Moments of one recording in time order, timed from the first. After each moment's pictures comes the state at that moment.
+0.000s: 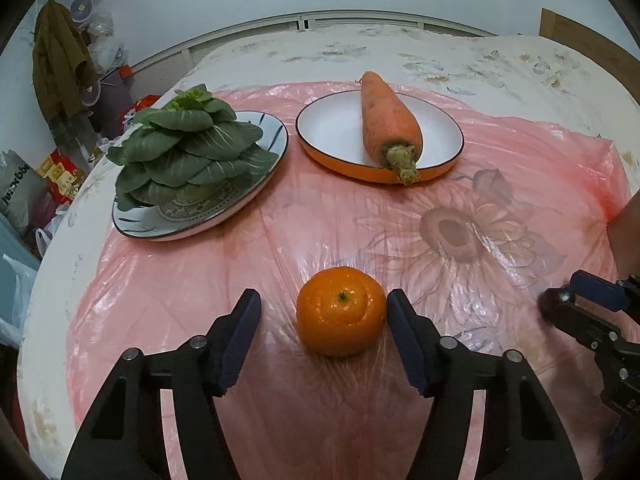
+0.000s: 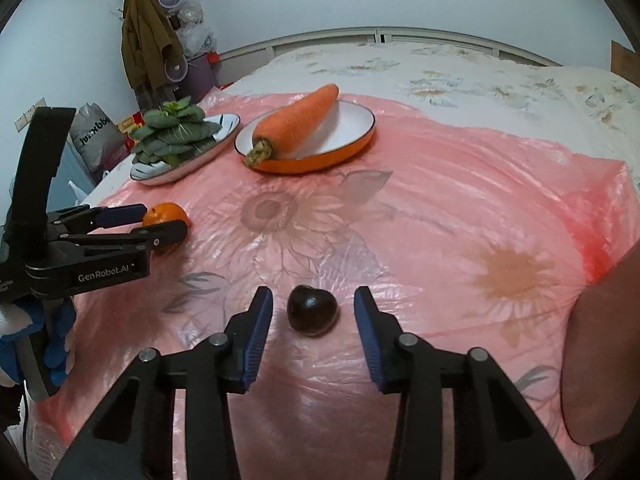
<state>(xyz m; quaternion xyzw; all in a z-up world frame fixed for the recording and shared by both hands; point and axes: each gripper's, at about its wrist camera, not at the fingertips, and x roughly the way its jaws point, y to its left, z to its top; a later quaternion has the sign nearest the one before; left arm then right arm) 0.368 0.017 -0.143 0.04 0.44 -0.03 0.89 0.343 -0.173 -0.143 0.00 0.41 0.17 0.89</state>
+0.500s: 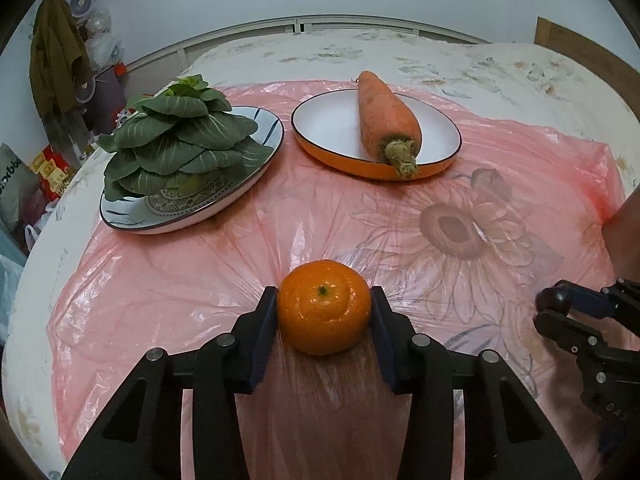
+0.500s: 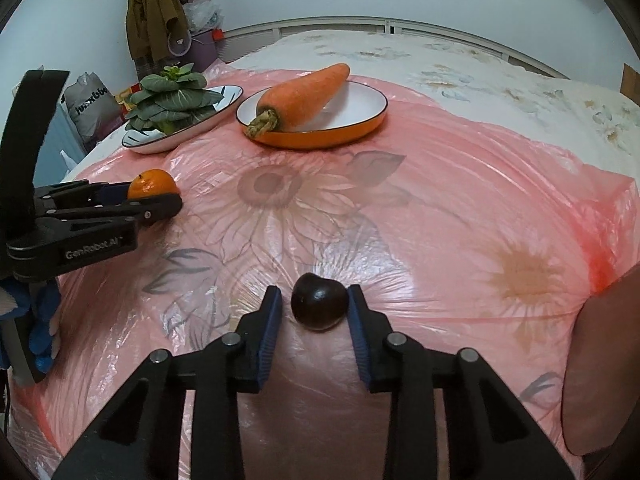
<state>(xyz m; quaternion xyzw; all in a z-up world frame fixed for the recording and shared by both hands) 0.366 0.024 -0.151 0.02 0.43 -0.05 0.90 0.347 -0.157 -0.156 -0.05 0.43 0.16 0.89</state>
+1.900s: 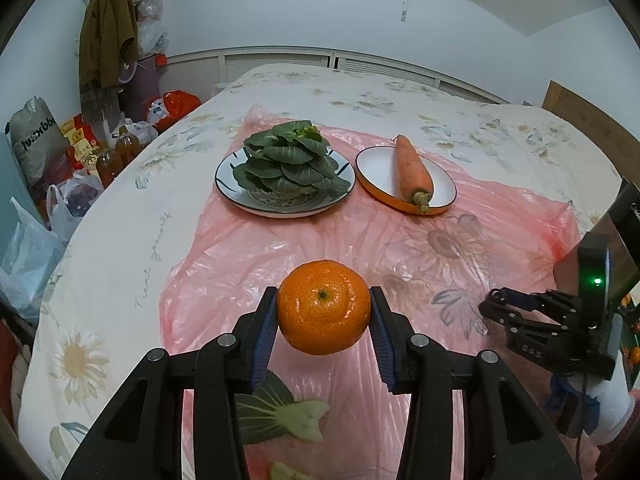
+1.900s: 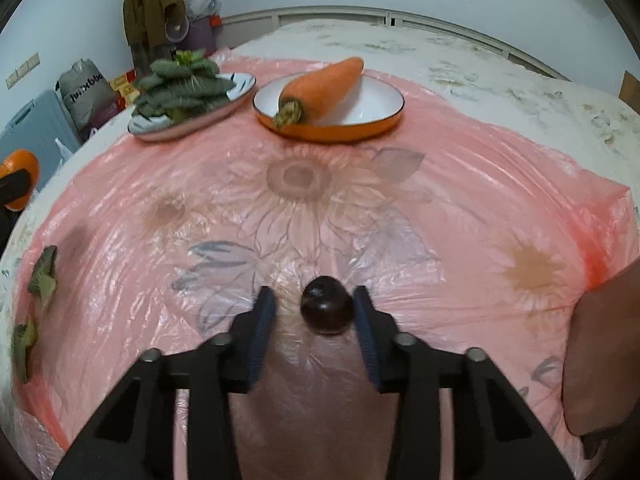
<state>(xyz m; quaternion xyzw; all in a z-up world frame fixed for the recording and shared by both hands) 0.273 0.110 -0.080 -0.06 0.39 -0.03 0.92 0.339 -0.129 -0.149 -0.07 0.45 0.15 0.88</state>
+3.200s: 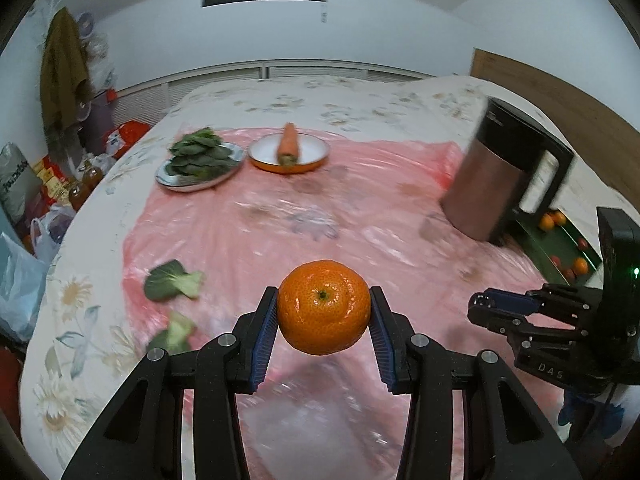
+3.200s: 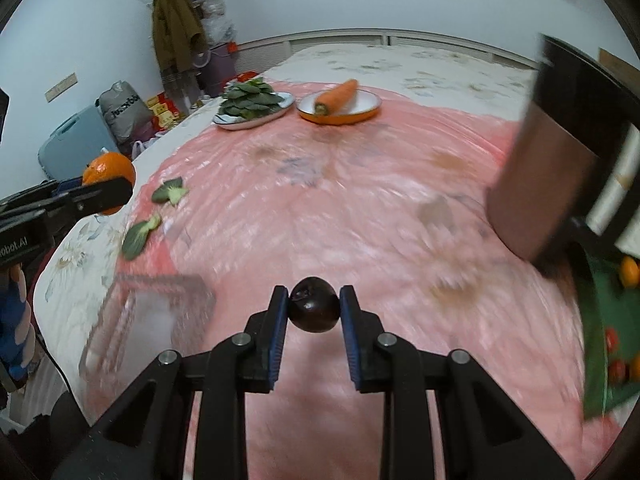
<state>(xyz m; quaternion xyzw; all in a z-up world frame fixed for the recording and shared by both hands) 0.107 -0.011 -0.033 0.01 0.37 -0.13 0.92 0.109 -0.203 -0.072 -0.02 0.42 0.17 0.89</state>
